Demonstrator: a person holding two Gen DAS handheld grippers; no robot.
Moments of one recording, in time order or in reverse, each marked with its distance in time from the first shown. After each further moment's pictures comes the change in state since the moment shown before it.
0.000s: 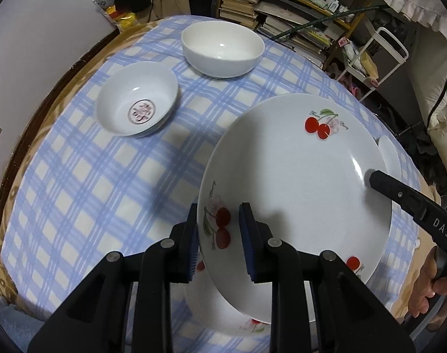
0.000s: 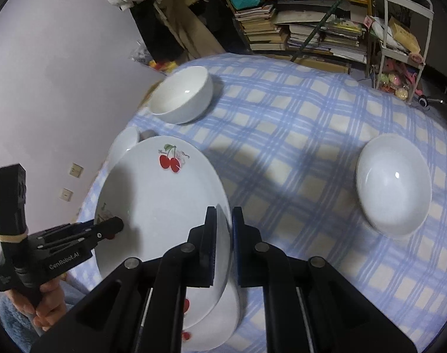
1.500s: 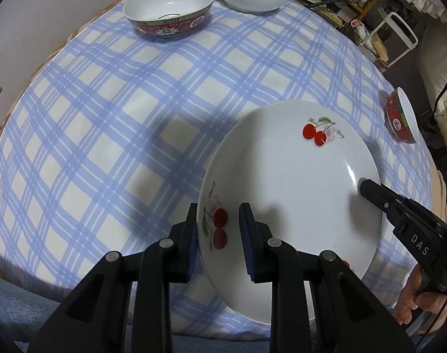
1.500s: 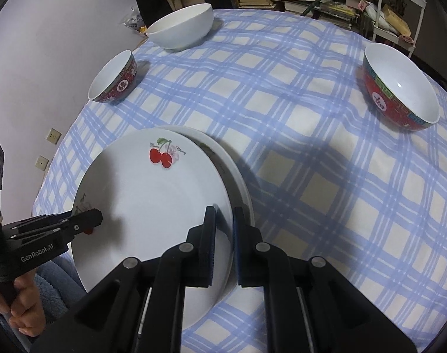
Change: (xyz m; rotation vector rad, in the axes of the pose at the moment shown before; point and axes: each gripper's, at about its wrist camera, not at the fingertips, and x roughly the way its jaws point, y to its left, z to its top) left arm 0.039 0.033 -0.096 -0.062 0.084 -0.011; right arm 0.044 0.020 -0.108 -0.056 0.067 -0.140
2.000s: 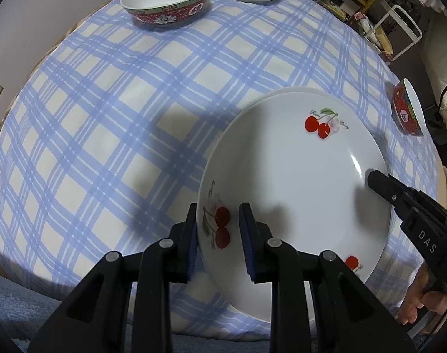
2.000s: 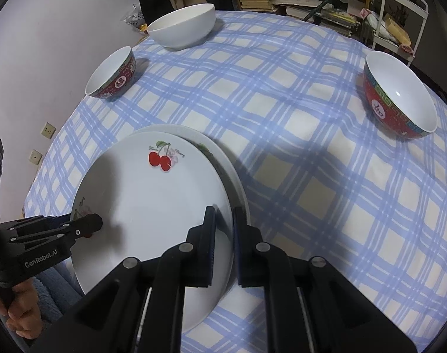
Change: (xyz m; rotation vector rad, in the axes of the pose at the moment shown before) left arm 0.012 -0.003 -0.006 0.004 0.029 0.020; right arm 0.001 0.003 0.001 -0.037 -0.005 -0.036
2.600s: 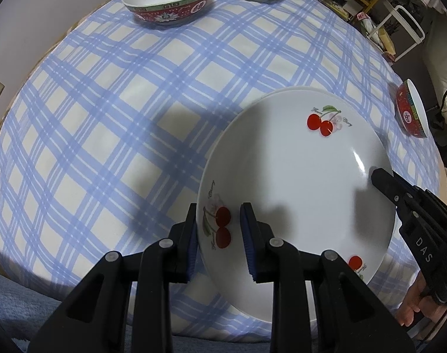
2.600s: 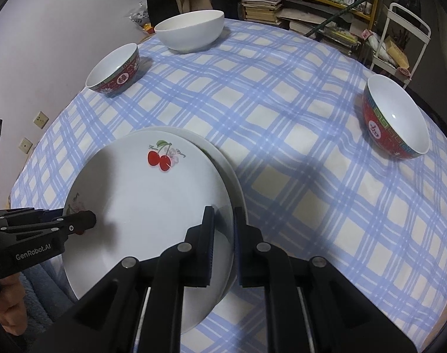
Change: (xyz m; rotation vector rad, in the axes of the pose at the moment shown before) left arm 0.002 0.000 0.002 0.000 0.000 0.018; right arm -0.002 0.012 -0.001 -0.080 -0.041 -0.074
